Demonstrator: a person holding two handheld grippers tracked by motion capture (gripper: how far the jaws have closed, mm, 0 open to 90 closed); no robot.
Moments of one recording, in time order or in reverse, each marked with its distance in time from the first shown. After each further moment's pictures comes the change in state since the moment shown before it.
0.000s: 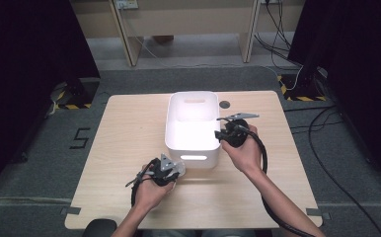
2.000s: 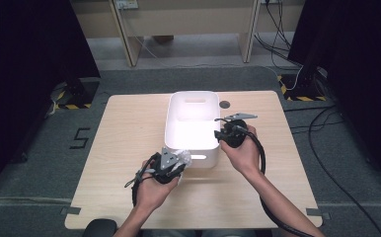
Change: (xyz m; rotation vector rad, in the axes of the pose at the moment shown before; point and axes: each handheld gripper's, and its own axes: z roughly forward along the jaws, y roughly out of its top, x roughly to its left) left arm -0.021 0.038 -0.045 -0.160 0.020 -0.007; right arm 0.004 0.000 0.002 -0.011 -0.031 -0.002
